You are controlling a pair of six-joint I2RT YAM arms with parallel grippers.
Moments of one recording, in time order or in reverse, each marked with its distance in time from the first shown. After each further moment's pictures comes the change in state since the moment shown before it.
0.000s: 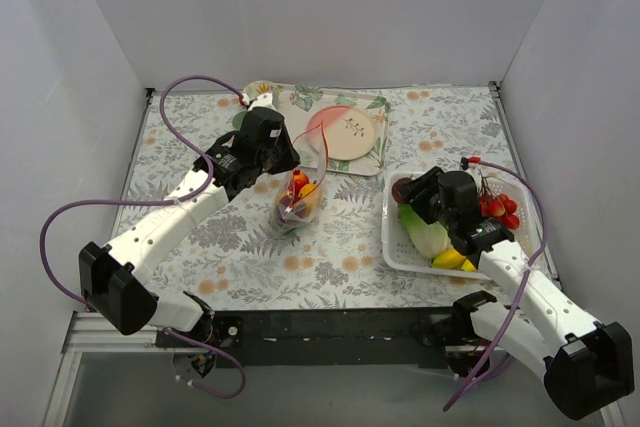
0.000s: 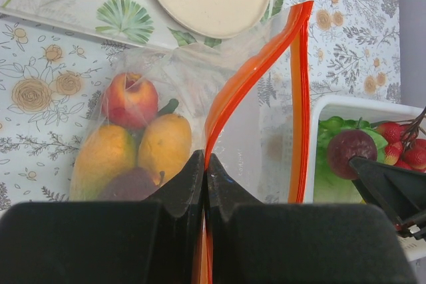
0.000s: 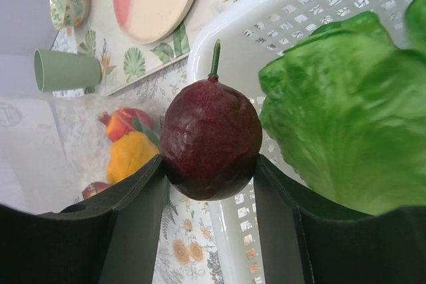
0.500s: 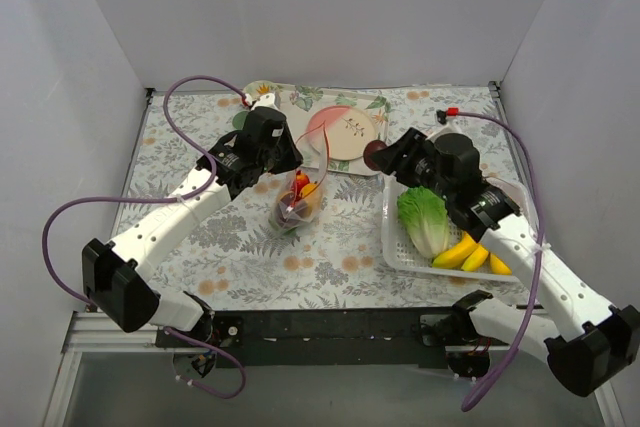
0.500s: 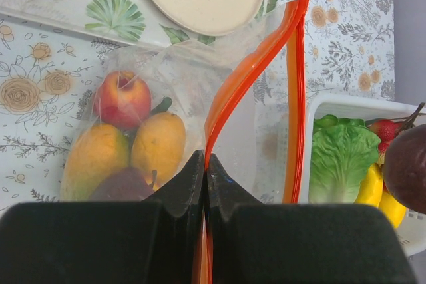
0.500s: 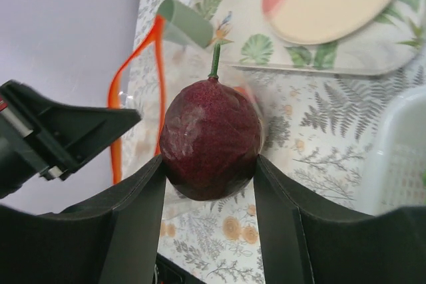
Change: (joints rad) left arm 0.000 0.017 -0.004 0.019 0.022 -0.011; right arm 0.109 0.095 0.349 -0.043 -0.149 -0.199
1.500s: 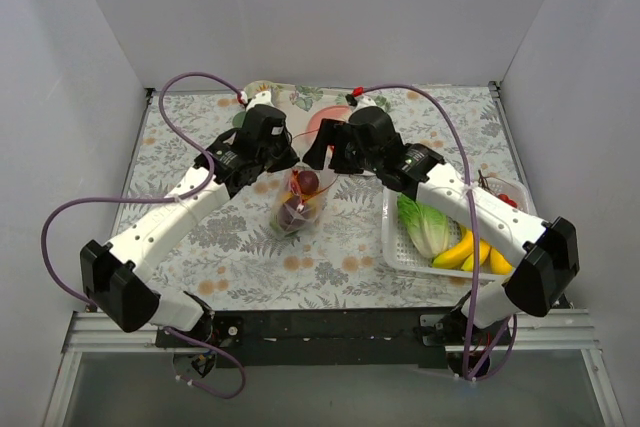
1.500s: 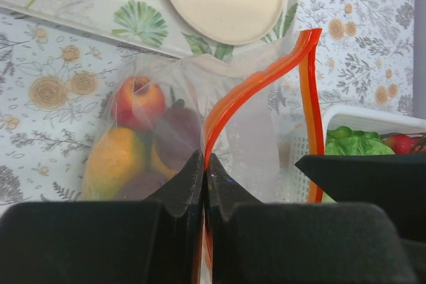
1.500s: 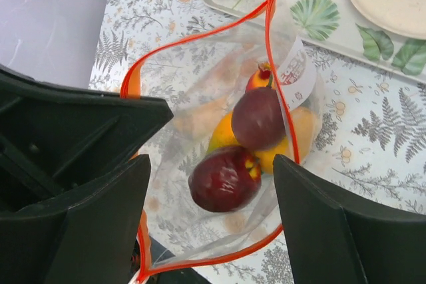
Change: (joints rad) left arm 0.000 0.005 0.040 -0.053 -0.061 -0.004; right arm 0.280 0.478 0.415 -0.097 0.055 -0.140
